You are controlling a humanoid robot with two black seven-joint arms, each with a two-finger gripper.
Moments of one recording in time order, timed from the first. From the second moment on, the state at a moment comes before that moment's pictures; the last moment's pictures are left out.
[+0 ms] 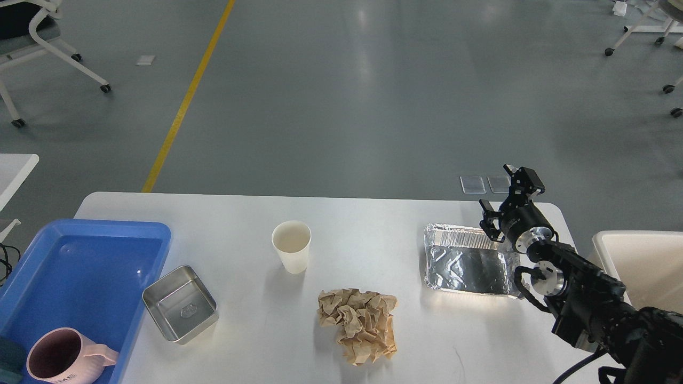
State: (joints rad) left arm -0.28 1.57 -0.69 -1.29 0.97 -0.60 -0.54; right arm 0.73 -0.11 0.44 0.25 0.13 0.32 0.42
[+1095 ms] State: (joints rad) left arm -0.45 0.79 -0.69 -0.95 0.97 -0.65 -0.03; right arm 0.73 -0.11 0.44 0.25 0.13 0.32 0.42
